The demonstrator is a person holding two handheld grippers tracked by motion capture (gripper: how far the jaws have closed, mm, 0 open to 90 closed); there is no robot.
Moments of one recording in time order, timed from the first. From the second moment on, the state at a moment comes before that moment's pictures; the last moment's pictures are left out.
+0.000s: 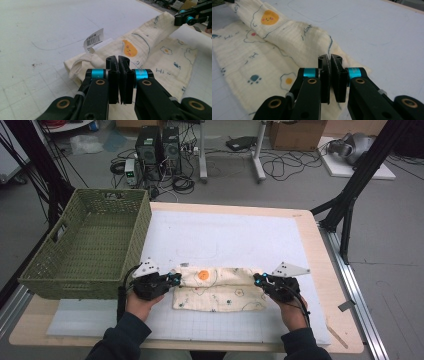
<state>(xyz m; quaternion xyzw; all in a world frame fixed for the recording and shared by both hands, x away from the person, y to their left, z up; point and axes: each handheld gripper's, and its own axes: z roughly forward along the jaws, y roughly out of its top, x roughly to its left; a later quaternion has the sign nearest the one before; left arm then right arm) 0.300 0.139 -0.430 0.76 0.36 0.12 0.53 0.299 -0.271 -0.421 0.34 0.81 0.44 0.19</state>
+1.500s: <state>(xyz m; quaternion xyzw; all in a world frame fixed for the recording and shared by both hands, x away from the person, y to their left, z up) 0.299 0.160 -0.424 0.74 0.38 0.12 0.55 0.273 -0.308 -0.417 0.36 0.79 0.44 0.20</state>
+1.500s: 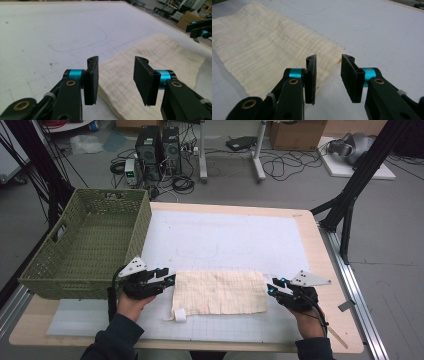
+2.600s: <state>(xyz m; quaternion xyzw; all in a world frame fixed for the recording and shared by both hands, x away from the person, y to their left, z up) 0.322 0.150 -0.442 0.75 0.43 0.10 0.49 0.309 -0.290 -0.437 0.39 0.80 0.42 0.17</state>
